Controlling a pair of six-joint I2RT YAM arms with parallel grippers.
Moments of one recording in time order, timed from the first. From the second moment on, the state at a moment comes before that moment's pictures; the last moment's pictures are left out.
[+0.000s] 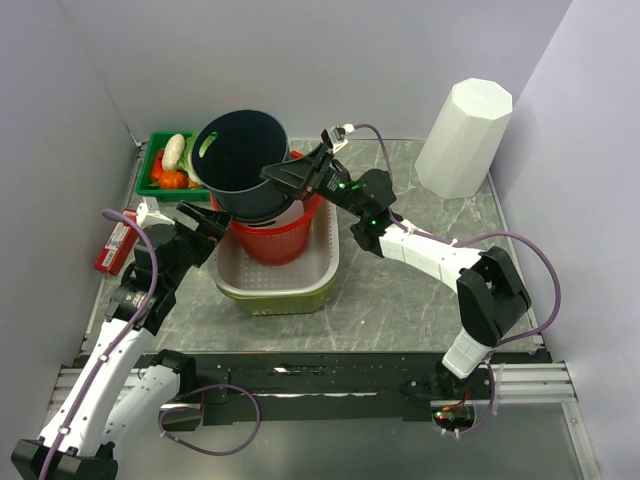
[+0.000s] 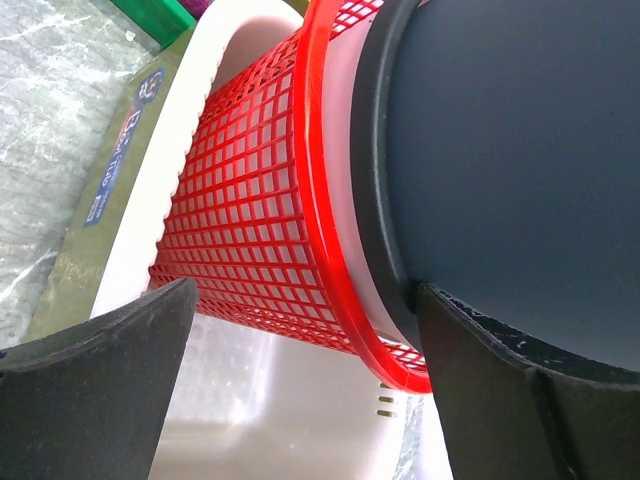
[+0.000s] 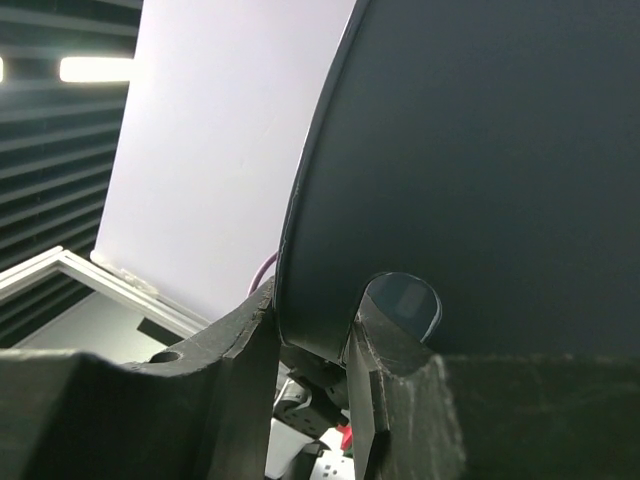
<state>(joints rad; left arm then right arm) -0.28 0.72 0.74 -0.34 -0.11 -1.06 0.69 1.65 1.20 0.92 -0.48 1.47</state>
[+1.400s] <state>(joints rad) -0.28 0.69 0.69 -0.31 0.01 -0.90 0.80 1.69 1.14 1.10 -0.12 1.29</state>
